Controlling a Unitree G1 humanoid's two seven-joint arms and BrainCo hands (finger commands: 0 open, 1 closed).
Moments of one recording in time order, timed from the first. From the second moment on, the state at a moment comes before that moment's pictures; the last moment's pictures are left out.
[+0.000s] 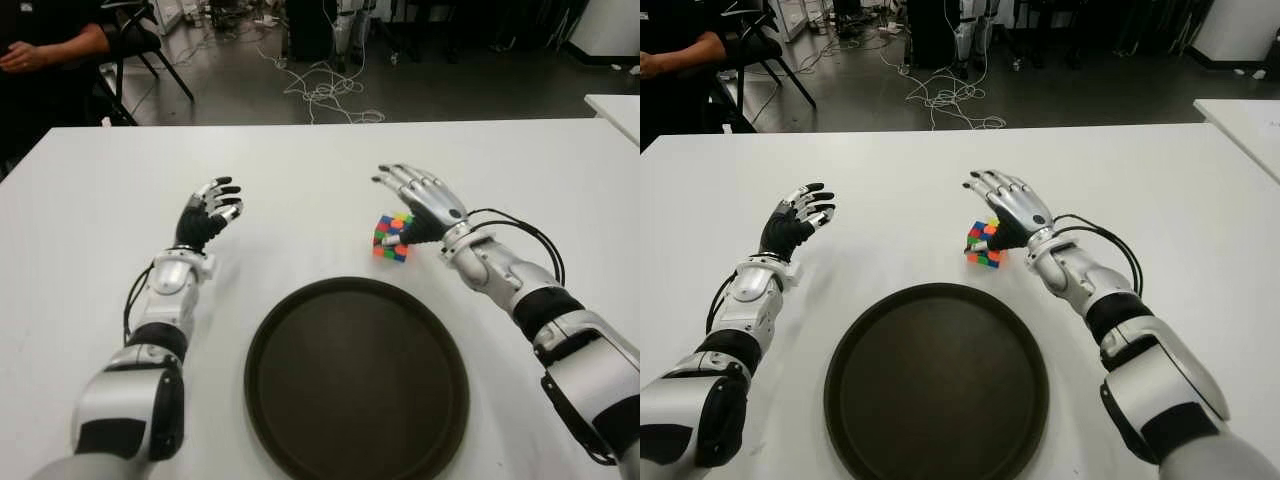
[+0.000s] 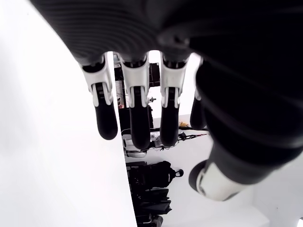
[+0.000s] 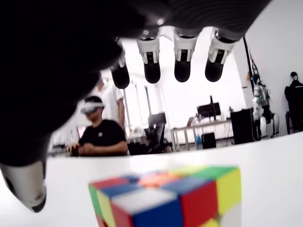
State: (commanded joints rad) left arm -0.67 0.15 0.17 1.21 -0.02 -0.51 -0.15; right arm -0.79 -0.32 0.56 1.04 -0.80 -0.46 -0.40
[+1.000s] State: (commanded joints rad) left arm -0.67 0.17 0.16 1.21 -0.02 -0.53 -0.16; right arm -0.79 -0.30 0.57 1.07 -0.76 -0.40 -0.28
